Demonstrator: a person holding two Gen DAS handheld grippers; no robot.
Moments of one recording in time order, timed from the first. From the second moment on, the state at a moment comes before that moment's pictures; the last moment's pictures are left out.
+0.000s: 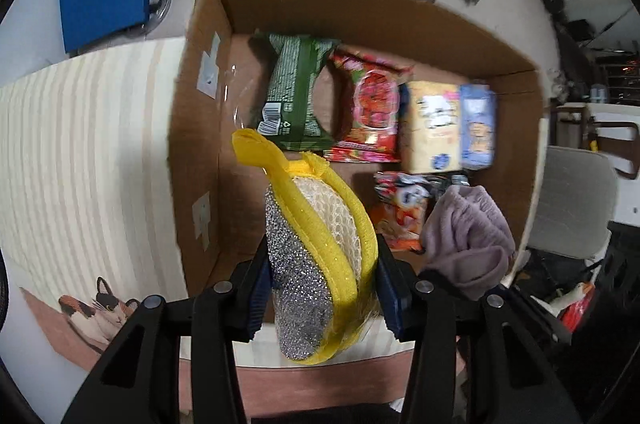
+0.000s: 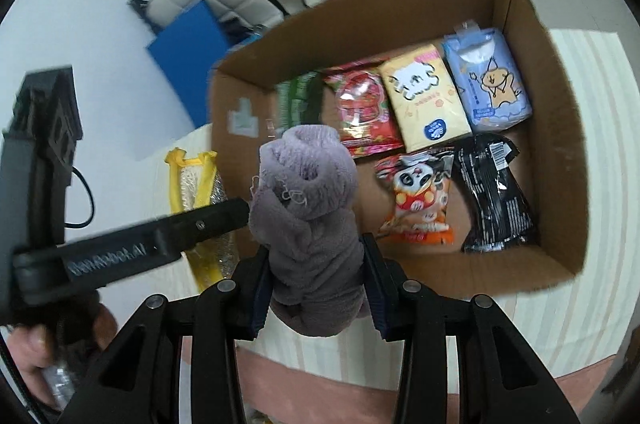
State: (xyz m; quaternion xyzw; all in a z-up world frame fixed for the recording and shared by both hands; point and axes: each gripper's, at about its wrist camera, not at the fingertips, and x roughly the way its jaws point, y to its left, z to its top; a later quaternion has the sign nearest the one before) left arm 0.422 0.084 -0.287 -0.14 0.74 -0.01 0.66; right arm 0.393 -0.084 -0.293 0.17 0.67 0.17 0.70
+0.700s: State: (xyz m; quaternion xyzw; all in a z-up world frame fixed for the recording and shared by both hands) left arm 0.435 0.078 -0.345 -0.09 0.78 0.01 0.62; right arm 0.427 -0.059 -0.375 0.13 0.73 0.14 0.66
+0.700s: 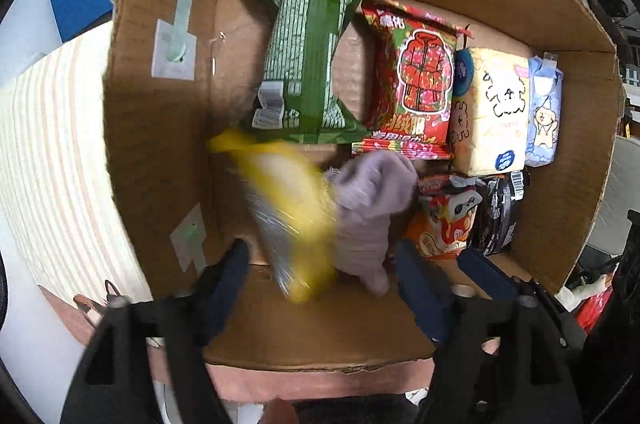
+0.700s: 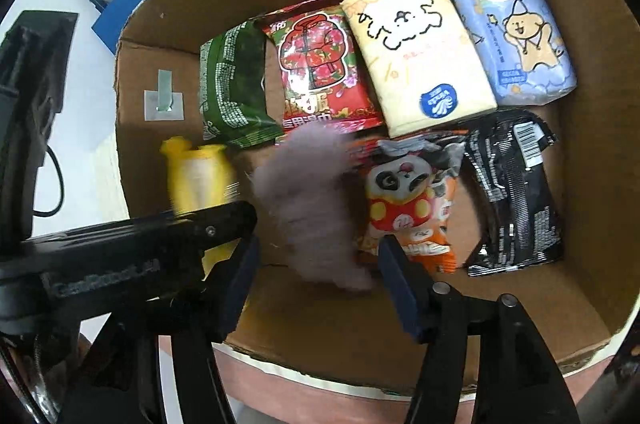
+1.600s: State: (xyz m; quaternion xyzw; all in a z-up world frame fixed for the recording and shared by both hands) left arm 0.333 0.059 -0.241 -0.05 0.60 0.04 0.80; right arm 0.360 -0.118 -0.292 -0.01 0.64 0.04 0.77
